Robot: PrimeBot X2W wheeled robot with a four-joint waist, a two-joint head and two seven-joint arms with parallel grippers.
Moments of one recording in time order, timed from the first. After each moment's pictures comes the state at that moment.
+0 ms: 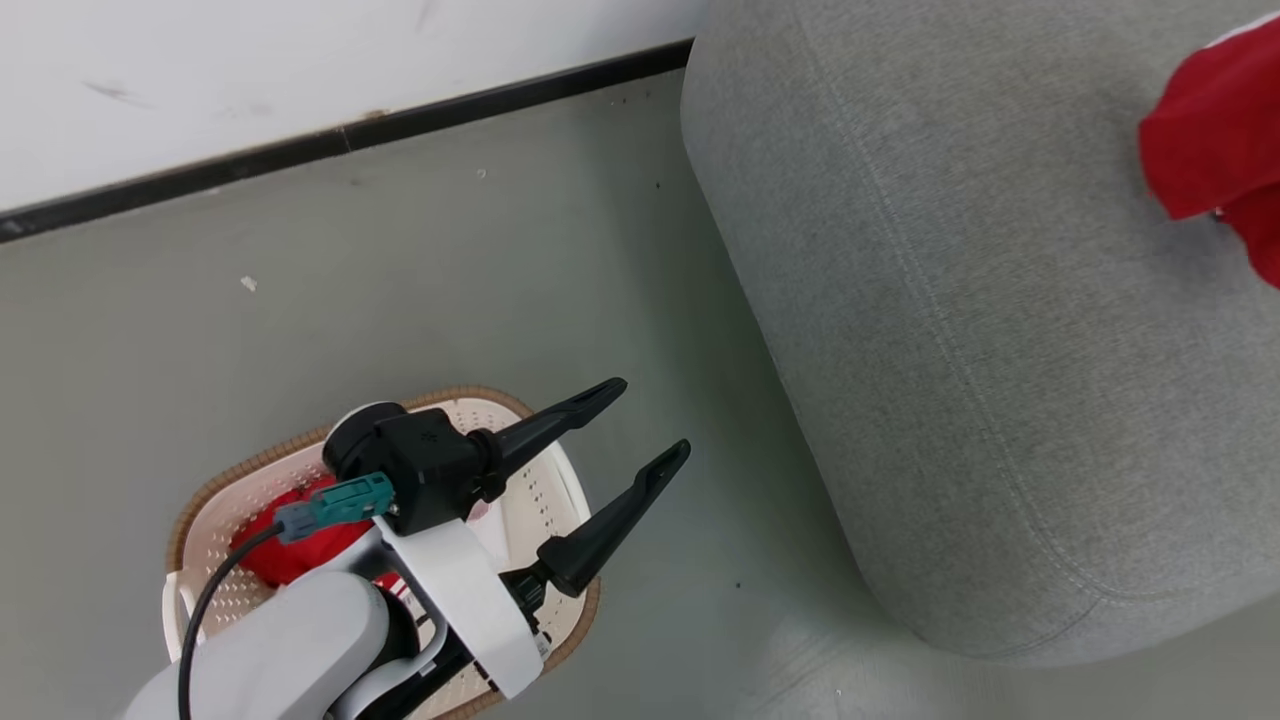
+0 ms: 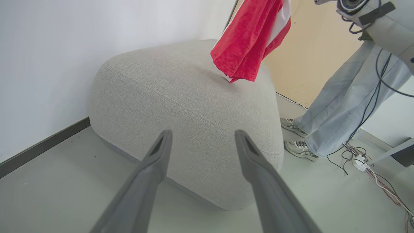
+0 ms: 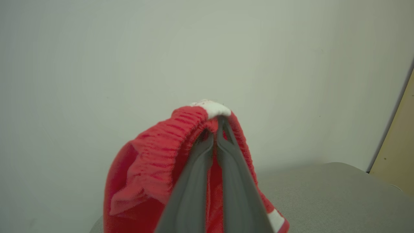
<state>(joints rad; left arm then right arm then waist) -0.58 0.46 -0.89 -0.18 -0.83 -0.06 -0.05 -0.67 -0.62 -0.17 0.21 0.49 0.12 -0.23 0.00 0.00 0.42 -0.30</state>
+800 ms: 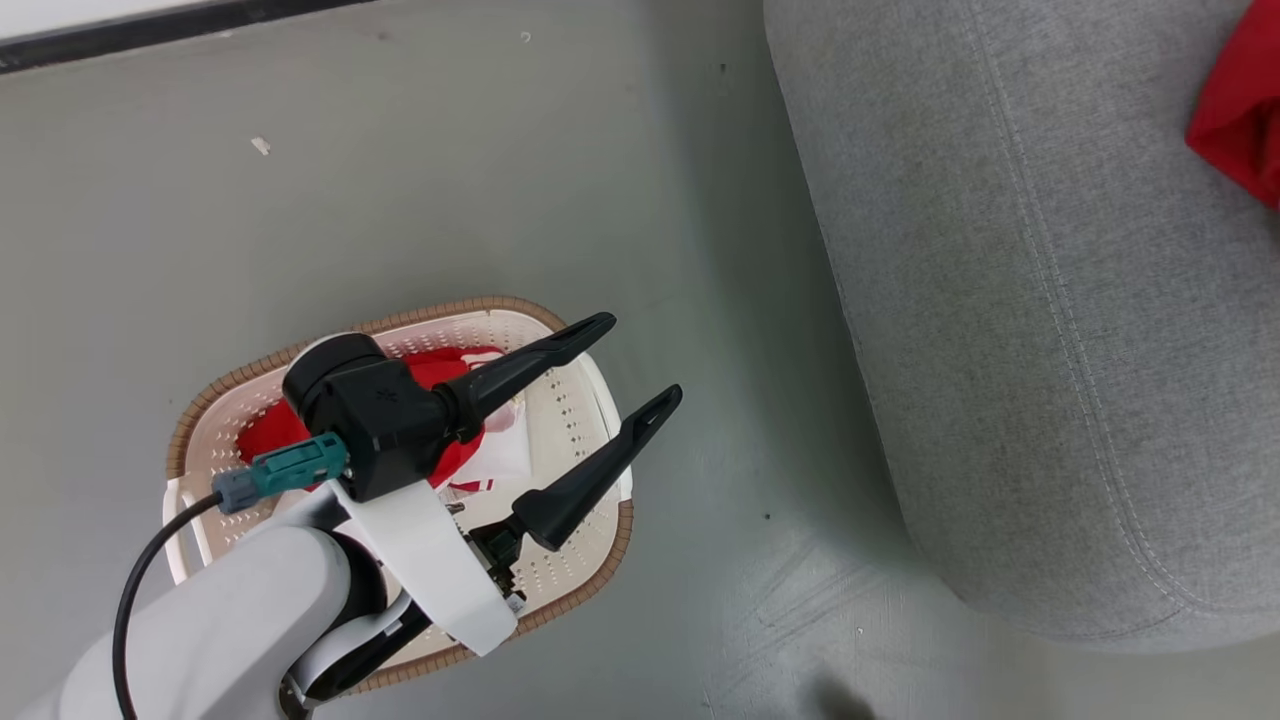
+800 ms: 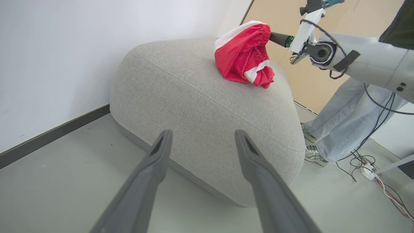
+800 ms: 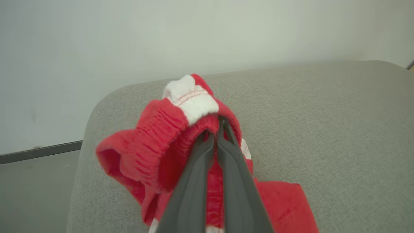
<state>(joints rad) -0.65 0.51 -0.85 -0.26 -0.81 -0.07 -0.04 -0.64 -0.55 -0.09 0.43 0.46 0.12 -0.16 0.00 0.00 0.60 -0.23</state>
